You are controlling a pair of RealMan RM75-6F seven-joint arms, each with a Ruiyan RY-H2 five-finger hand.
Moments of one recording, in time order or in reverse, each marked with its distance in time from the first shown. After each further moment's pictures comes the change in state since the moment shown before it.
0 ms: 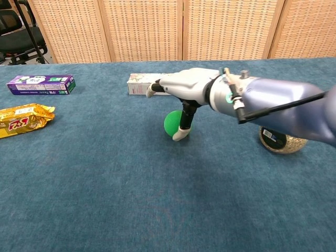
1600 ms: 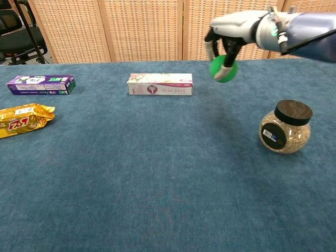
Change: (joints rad) left arm -0.024 -0.022 -0.031 0.013 -0.047 -0.092 0.066; right arm 0.026 0.207 0.023 0.225 -0.046 -0.104 0.236
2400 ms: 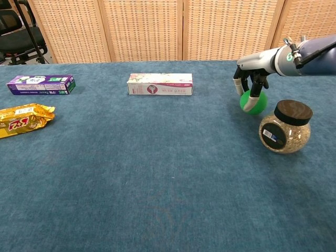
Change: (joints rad) left arm -0.005 0.000 -0.005 -0.009 -0.015 -0.022 0.019; right arm 0.084 0.000 -0.187 0.095 0.411 -0.134 -0.091
